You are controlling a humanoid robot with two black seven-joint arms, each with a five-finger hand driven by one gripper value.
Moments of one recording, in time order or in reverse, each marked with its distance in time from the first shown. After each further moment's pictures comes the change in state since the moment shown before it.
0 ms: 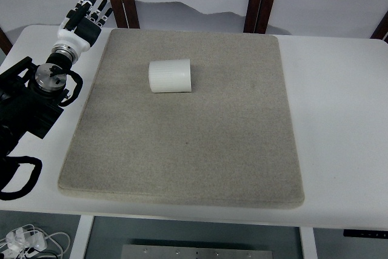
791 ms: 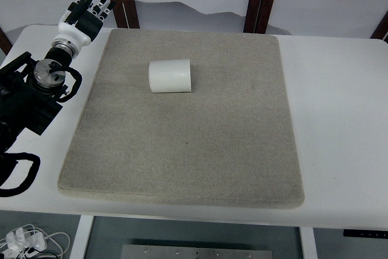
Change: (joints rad) left arm -0.032 0.011 0.023 -0.009 0.051 -0.054 0.000; right arm 0.000 0.000 0.000 0.000 0.000 0.000 0.000
